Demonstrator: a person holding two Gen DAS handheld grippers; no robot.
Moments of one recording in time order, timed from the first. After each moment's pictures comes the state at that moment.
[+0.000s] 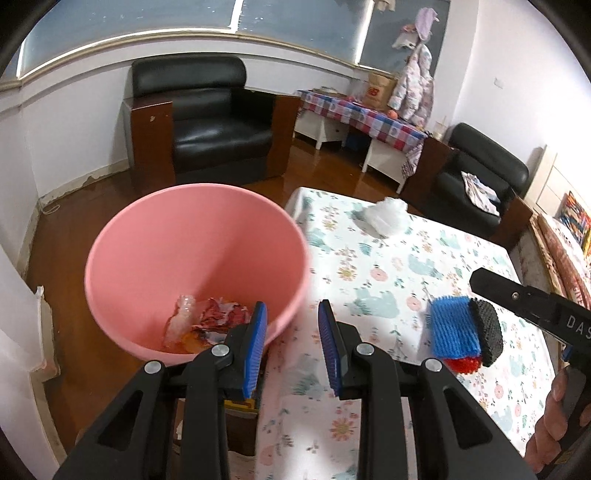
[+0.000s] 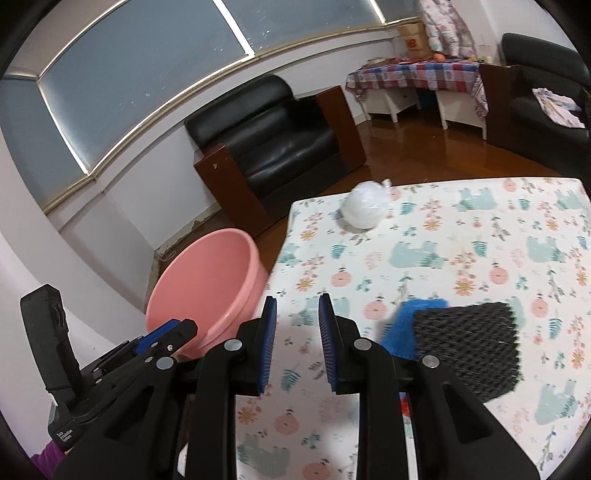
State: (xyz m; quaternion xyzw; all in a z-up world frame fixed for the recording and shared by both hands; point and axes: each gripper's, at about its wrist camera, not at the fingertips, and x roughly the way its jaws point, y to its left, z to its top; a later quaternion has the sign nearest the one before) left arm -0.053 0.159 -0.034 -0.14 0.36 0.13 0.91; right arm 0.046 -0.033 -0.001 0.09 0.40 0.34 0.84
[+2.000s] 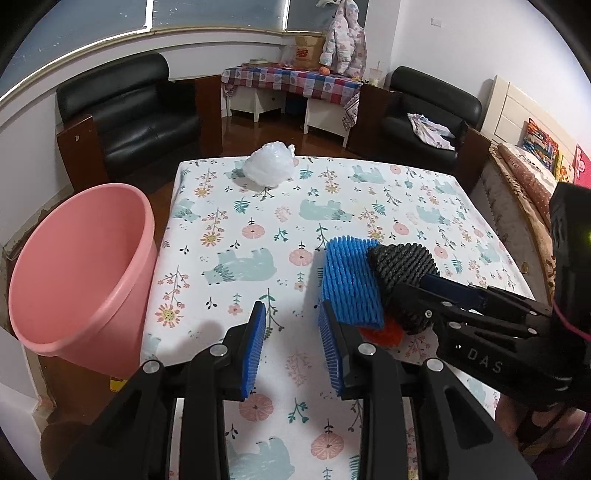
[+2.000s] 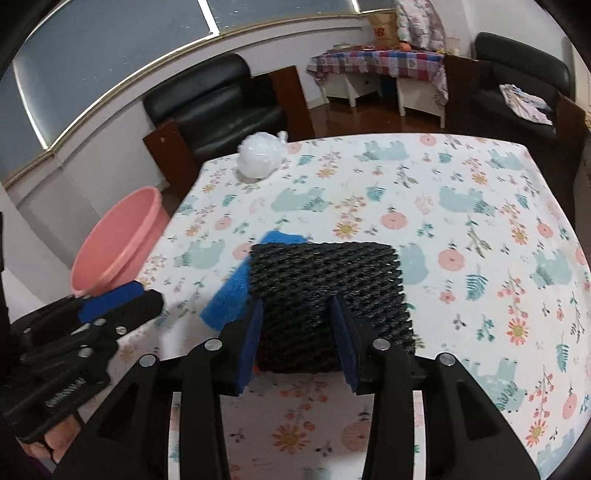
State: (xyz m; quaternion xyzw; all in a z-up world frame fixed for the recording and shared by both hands) left arm -0.011 0.048 -0.054 -0.07 0.42 0.03 0.91; right arm 0.058 -0.106 -0.064 0.03 0.44 0.27 0.86
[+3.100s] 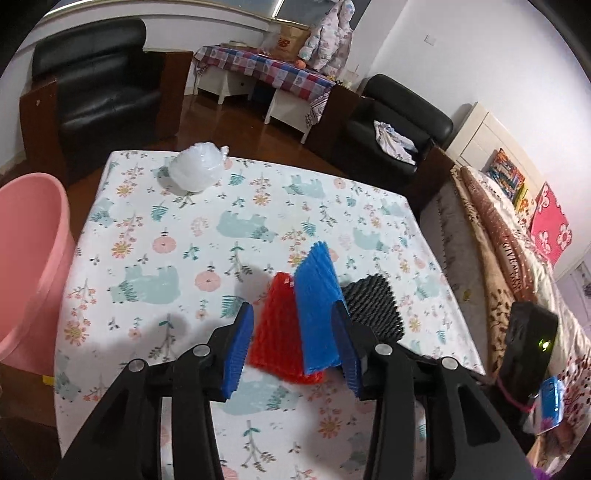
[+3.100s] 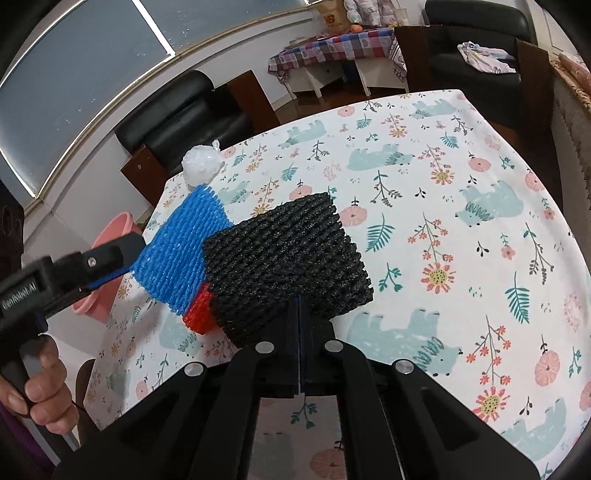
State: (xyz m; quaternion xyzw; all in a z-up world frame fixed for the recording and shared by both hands) left arm 0.036 0.020 -0.042 -0.17 0.42 -0.06 0.89; right arm 0.059 -0.182 -0.084 0.11 0.46 0.23 0.85
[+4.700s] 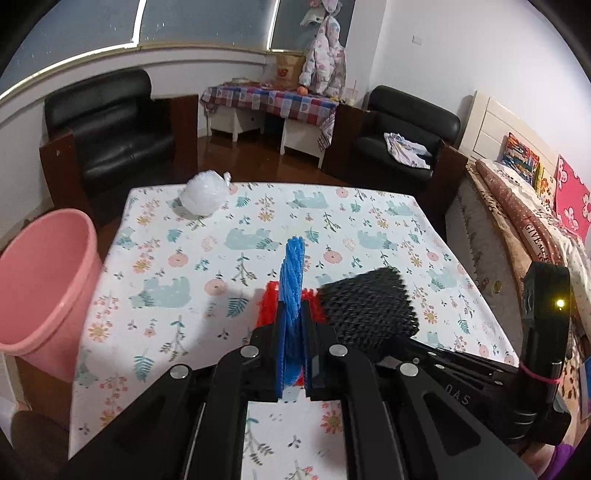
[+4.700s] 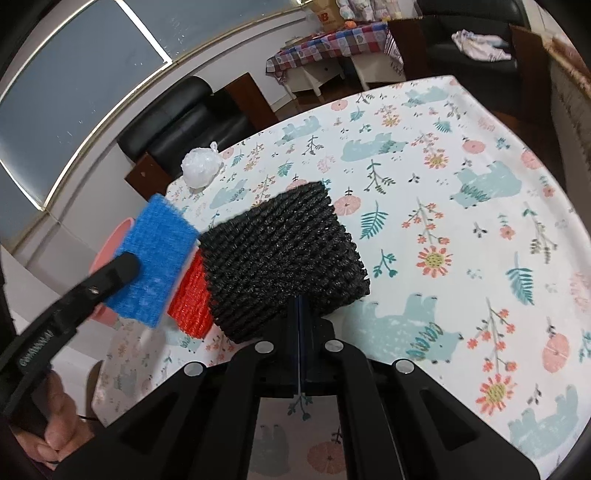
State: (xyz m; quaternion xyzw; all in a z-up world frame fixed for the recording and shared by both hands) left arm 0.000 -0.018 -0.037 -0.08 0.37 0.00 0.93; right arm 0.051 -0.193 -0.088 0.13 0.46 0.23 0.85
